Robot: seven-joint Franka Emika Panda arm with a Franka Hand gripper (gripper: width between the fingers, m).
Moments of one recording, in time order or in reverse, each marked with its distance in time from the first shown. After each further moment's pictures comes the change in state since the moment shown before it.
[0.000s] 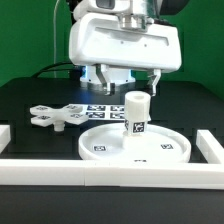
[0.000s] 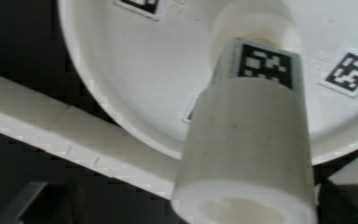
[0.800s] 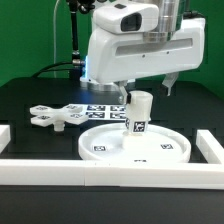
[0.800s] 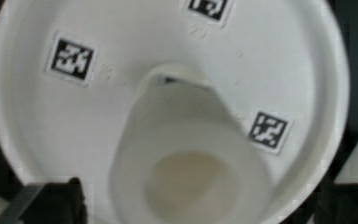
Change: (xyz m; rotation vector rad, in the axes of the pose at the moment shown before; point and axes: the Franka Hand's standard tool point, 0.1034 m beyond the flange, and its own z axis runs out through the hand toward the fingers) arm 0.016 -0.014 0.013 0.197 -0.469 -0.028
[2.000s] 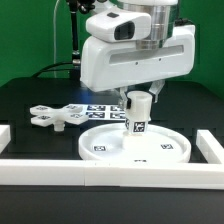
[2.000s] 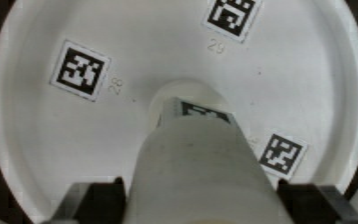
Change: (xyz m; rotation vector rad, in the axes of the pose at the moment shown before) arm -0.013 0.000 0.012 0.005 -0.009 -0.035
